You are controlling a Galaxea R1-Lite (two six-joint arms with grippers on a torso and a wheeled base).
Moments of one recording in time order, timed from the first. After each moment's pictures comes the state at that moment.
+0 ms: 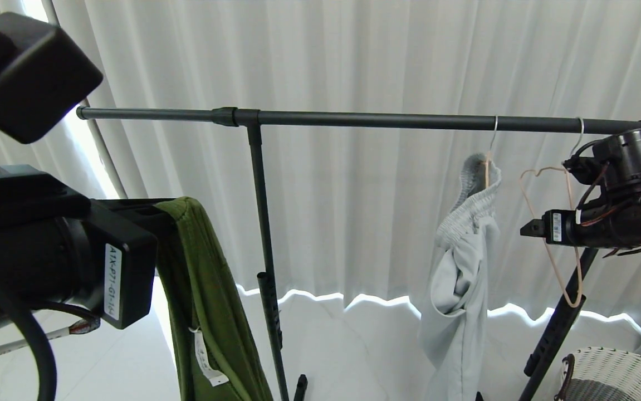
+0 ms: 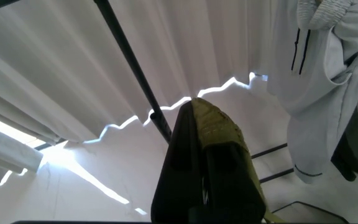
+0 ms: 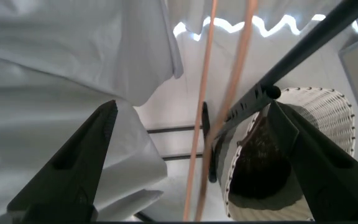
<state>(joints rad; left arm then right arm) -0.97 1.21 -1.12 0.30 0.58 0.05 0.19 1.67 -1.16 0.17 -0.23 0.25</state>
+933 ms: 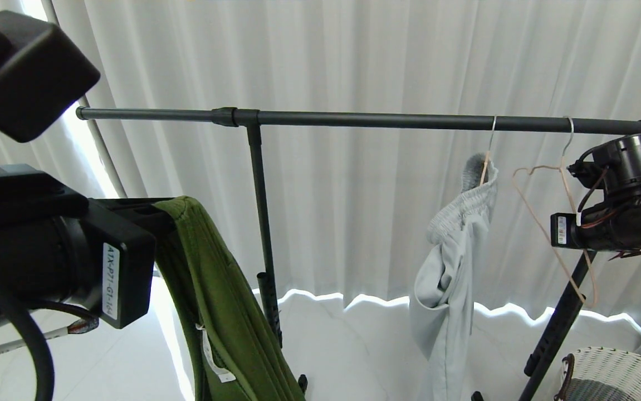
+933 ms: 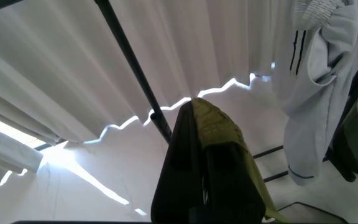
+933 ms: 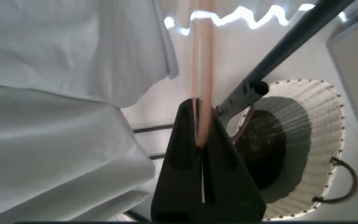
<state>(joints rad) -0.97 1.21 -1.12 0.30 0.58 0.05 0.15 1.69 -1.15 0.18 -0.27 0.25</state>
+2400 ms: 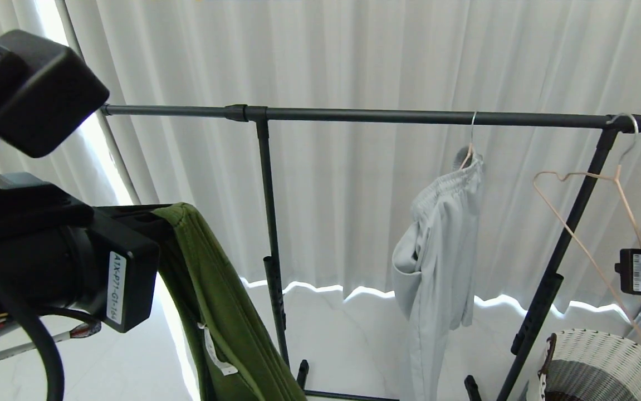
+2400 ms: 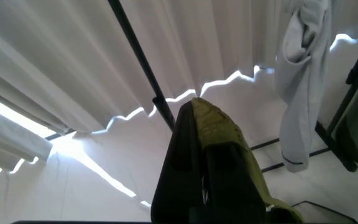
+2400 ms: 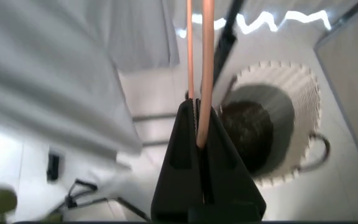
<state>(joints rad) -0.96 1.21 -1.10 0.30 0.61 0.05 0.19 1.29 -0.83 0.18 -0.26 0.21</state>
